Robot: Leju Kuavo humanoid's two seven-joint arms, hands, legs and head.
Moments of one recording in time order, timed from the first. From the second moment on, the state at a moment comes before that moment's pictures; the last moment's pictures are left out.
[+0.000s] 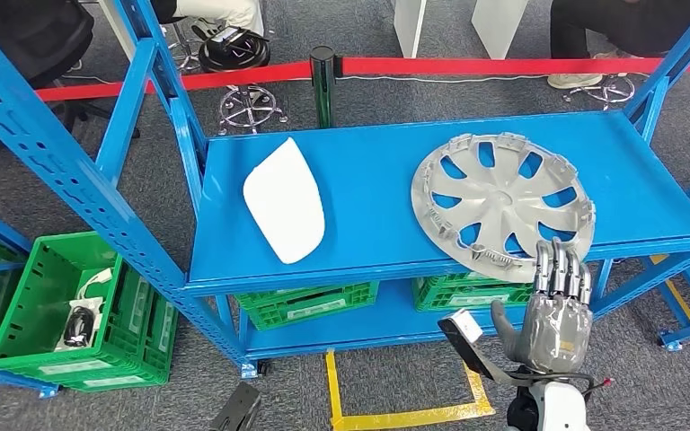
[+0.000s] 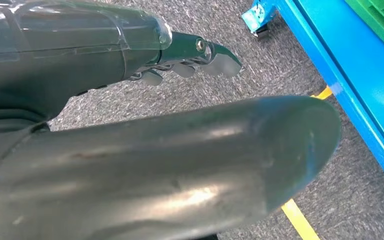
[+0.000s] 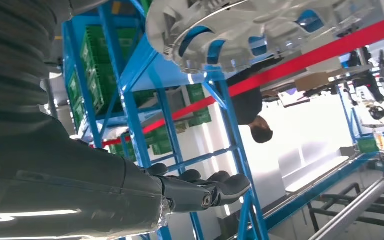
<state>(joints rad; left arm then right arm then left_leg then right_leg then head) -0.18 0.03 -0.99 -0.29 0.58 0.34 -0.35 -0.06 -0.26 0.40 -1.55 1.32 -0.69 0.46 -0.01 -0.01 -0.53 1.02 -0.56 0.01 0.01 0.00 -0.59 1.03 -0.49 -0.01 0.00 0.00</state>
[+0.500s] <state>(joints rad) -0.18 0.02 -0.99 -0.29 0.59 0.30 -0.35 -0.12 -0.48 0.26 -1.30 1.08 -0.64 0.46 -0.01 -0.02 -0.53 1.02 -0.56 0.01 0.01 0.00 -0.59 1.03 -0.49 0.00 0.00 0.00</state>
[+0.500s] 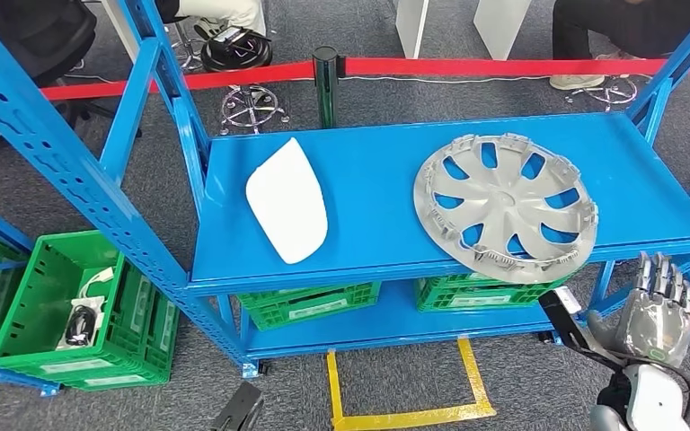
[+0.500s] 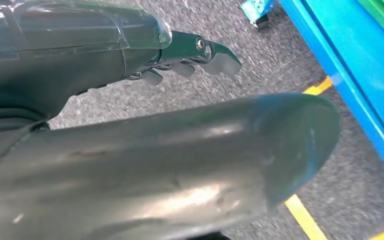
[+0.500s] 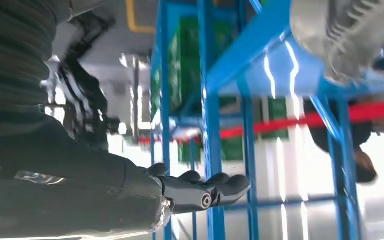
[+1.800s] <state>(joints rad) -0.18 0.01 -0.97 -0.29 0.68 0.27 -0.40 -0.01 -0.36 0.31 -1.43 1.24 -0.65 0.51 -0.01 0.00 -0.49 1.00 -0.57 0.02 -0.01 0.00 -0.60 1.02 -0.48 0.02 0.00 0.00</state>
